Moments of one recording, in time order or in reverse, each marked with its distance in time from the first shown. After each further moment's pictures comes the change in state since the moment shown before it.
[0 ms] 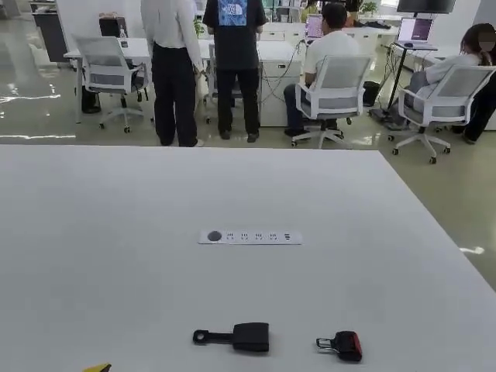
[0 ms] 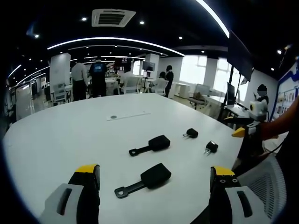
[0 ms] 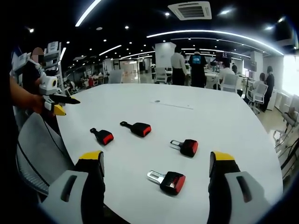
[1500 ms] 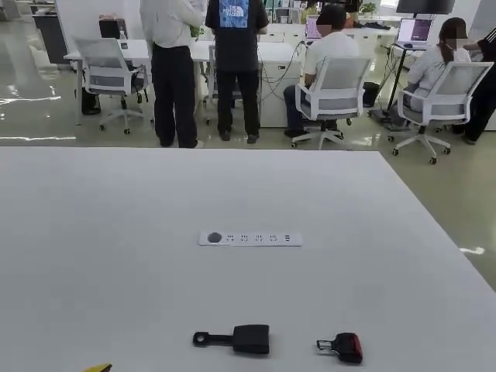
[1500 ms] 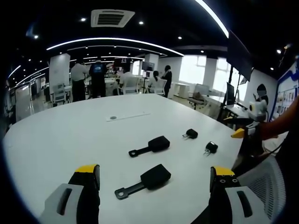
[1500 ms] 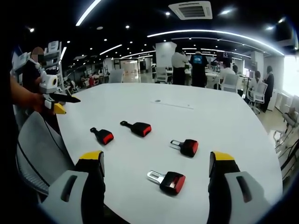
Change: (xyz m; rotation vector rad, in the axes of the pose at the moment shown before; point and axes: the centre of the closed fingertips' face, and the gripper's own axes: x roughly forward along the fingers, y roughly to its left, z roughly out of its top) left arm 0.001 0.000 0.002 0.004 -0.001 -0.004; right arm 0.002 -0.001 -0.001 -0.003 0.007 0.003
